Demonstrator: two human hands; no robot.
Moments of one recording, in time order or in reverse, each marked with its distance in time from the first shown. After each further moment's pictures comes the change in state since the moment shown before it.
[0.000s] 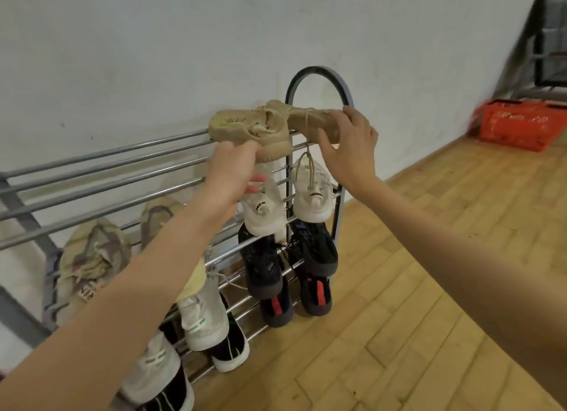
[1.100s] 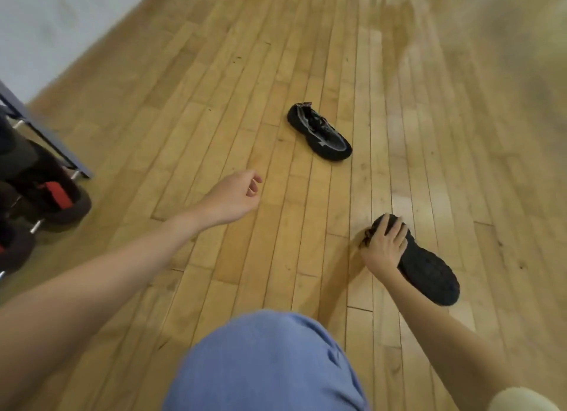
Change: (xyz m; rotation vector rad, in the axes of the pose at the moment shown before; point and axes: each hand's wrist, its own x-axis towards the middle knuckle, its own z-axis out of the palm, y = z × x) left_hand -0.232 -0.215 0.334 0.707 -1.233 0.340; right_hand -0.554 0.318 -0.286 -0.869 -0.457 1.401
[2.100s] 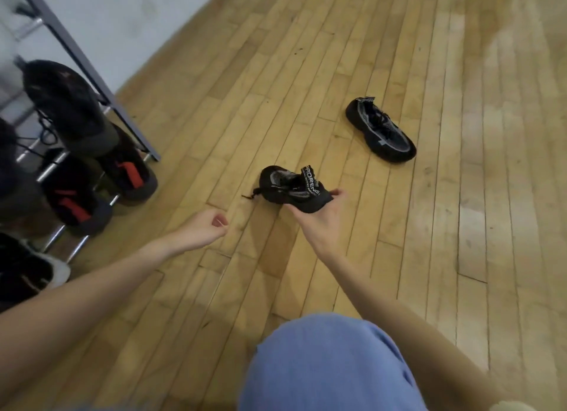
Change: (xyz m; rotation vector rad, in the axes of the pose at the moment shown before) left_hand -0.070 -0.139 -0.008 -0.119 -0.057 -0.492; right_hand -0.084 -0.203 -0.014 1.063 -0.182 -0.318
